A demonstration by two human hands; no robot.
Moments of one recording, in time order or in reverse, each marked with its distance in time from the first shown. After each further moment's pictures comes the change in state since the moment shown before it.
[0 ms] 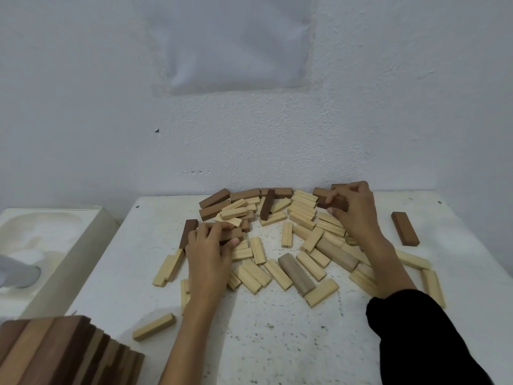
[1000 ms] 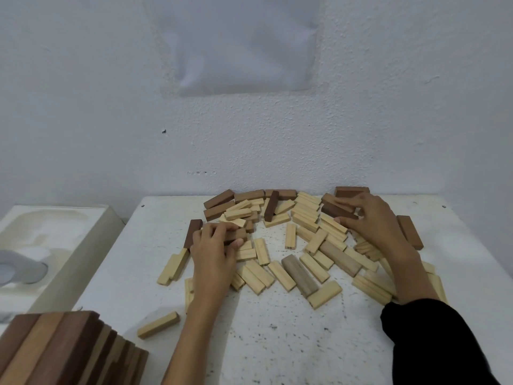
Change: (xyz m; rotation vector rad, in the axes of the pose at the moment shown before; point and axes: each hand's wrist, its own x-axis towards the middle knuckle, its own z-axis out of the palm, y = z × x) left_hand -0.001 0.001 -0.001 -0.048 -0.015 -0.024; right_hand -0.002 0.018 -0.022 -0.092 -0.143 -0.084
